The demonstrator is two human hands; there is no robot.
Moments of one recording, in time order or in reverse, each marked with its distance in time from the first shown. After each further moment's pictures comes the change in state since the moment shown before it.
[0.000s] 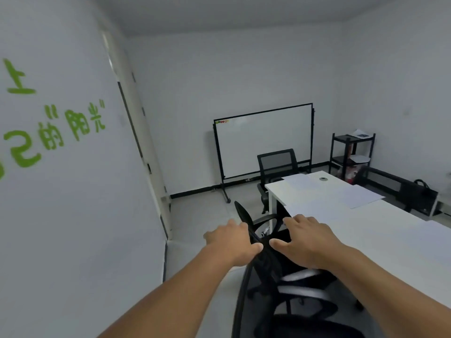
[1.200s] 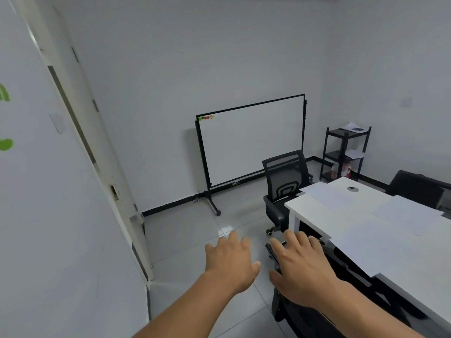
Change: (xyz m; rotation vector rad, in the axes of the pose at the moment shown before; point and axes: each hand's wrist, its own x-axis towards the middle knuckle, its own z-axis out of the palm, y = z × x) left_hand 0.441 -0.282 -0.002 0.090 0.046 0.229; right_hand 0.448 -0.207 0.089 -0.157 0.030 0.055
